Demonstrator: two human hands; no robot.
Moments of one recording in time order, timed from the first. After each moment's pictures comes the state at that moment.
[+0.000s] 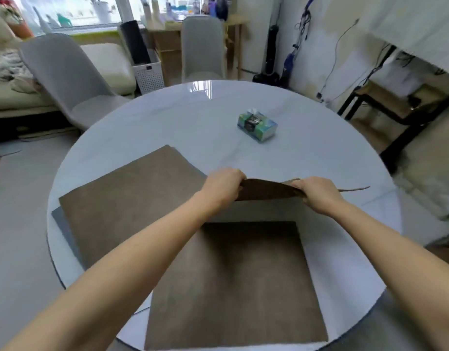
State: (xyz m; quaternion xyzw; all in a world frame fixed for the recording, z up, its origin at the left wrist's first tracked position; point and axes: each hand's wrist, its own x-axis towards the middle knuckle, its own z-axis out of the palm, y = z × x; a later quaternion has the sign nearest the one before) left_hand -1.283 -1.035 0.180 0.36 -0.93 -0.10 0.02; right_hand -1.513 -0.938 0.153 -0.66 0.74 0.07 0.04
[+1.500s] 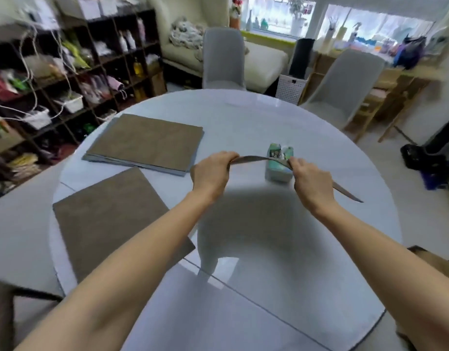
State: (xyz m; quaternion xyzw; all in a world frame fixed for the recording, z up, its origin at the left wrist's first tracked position) left_hand -1.599 -1.021 0.192 0.76 -0.58 0.02 0.29; right_hand -1.810 -1.110 0.202 -0.87 0.46 -0.09 -0.13
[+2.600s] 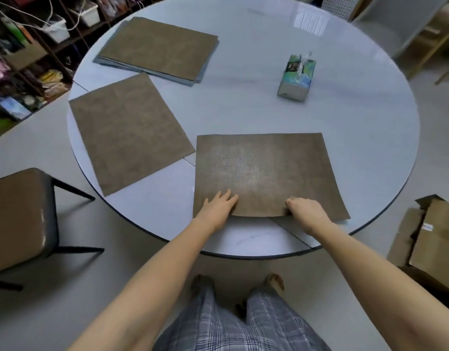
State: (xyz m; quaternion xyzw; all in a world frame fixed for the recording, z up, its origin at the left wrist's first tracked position) left_hand -1.769 -0.821 0.024 0.76 -0.57 -0.31 -0.07; right_hand -1.967 -0.955 0.045 -0.91 0.33 0.24 0.04
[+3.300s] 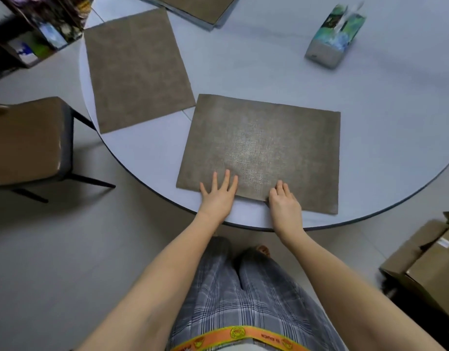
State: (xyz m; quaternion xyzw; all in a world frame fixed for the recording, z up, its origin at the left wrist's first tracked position) left_hand -1.878 -0.828 -0.006 0.84 -0.44 -0.31 -0.10; right_hand -2.009 -0.942 -0.019 -0.94 0.31 0.11 0.11
